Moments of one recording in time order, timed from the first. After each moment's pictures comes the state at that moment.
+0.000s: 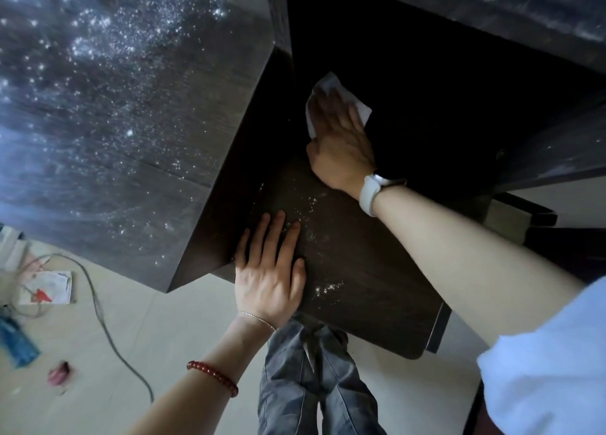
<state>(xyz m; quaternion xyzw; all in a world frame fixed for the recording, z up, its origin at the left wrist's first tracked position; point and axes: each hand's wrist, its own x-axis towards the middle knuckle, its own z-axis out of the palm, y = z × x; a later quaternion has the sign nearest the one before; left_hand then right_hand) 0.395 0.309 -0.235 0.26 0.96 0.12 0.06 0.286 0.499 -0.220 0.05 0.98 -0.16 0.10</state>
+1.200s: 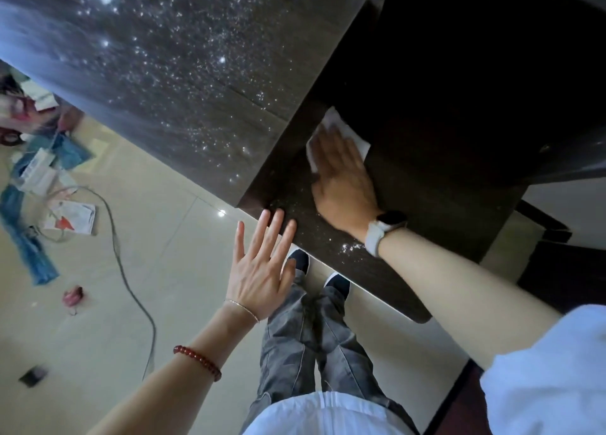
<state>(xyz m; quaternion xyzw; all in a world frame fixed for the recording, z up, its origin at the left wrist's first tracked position) 0.445 0.238 -0.229 0.24 0.96 0.07 0.14 0.360 0.419 -0.226 -0.07 0.98 -0.17 0.08</state>
